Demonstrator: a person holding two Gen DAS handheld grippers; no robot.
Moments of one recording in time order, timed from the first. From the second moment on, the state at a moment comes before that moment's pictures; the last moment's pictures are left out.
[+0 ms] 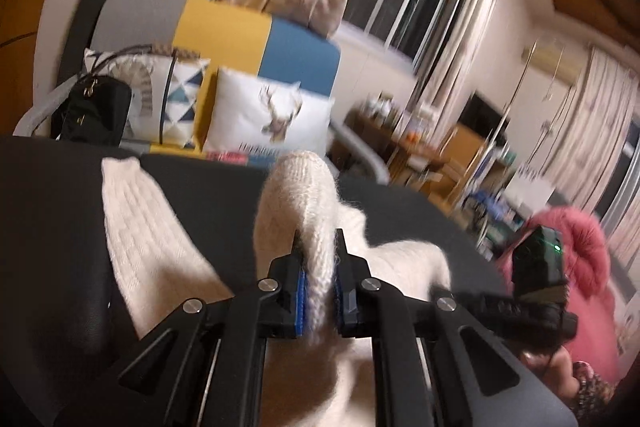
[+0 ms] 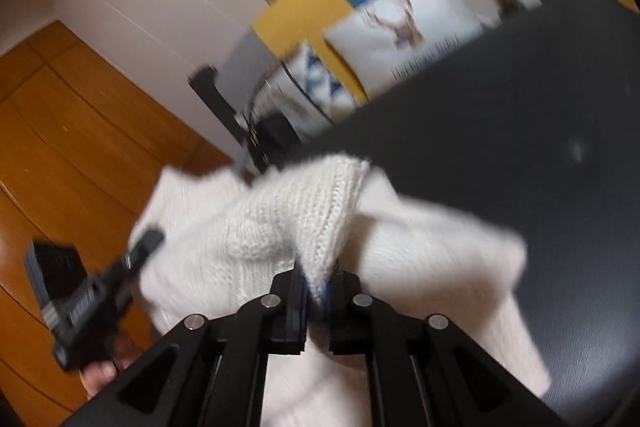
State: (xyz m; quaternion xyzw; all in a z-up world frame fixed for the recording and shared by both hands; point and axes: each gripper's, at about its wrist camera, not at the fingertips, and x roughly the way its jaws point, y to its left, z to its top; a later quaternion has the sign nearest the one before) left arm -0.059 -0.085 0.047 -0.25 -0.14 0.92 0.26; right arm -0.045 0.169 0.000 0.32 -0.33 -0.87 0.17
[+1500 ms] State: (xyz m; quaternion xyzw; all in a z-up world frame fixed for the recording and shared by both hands) left arm 0.099 -0.081 0.328 0.13 -0.11 0.90 0.41; right arm 0.000 0.062 0.350 0.01 -0.27 -0.82 0.51
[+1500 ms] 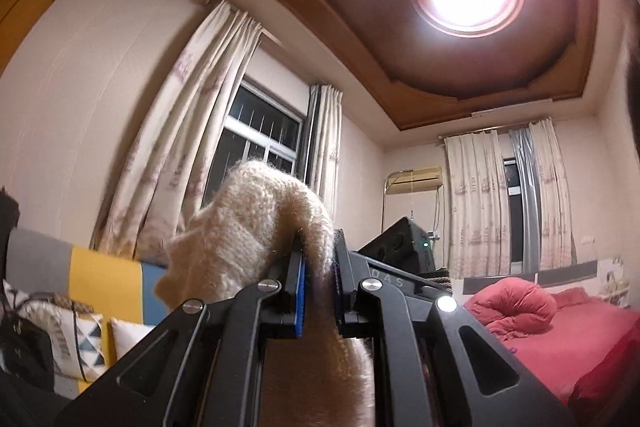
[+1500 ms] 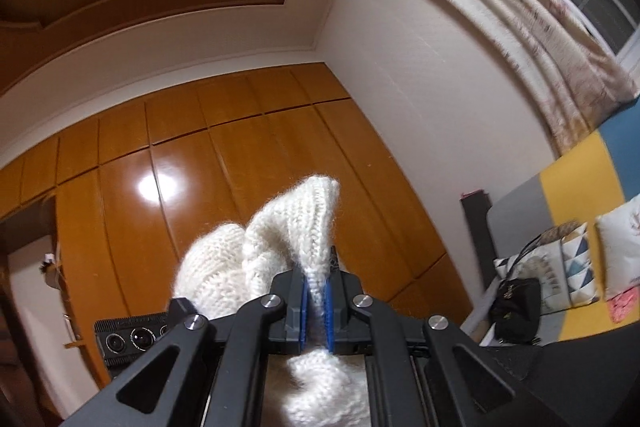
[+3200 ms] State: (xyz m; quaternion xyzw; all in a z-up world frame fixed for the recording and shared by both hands) left arm -0.104 -0.050 -0.090 -0.37 -0.01 0.92 0.13; right arm -0.075 0.072 -0.061 0.48 -0.10 -0.87 0.09
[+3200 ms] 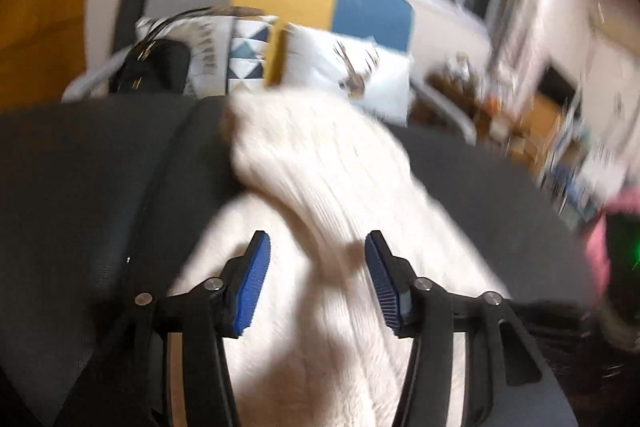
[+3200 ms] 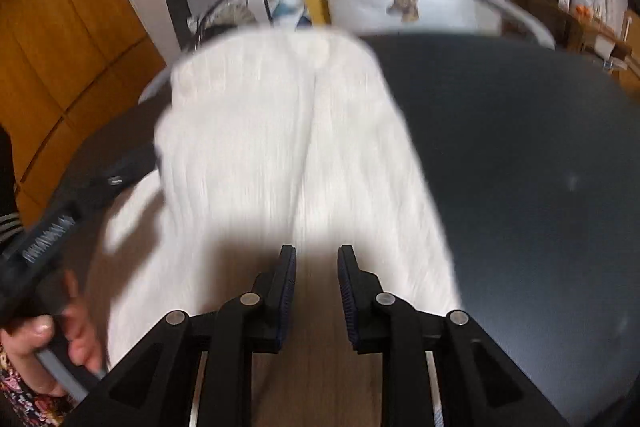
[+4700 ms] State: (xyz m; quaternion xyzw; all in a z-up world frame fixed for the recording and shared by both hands) left arm -0.126 -0.030 -0.109 -0.42 0.01 0.90 0.12; right arm -0.045 0.222 -0.066 0.44 -0.20 -0.87 0.01
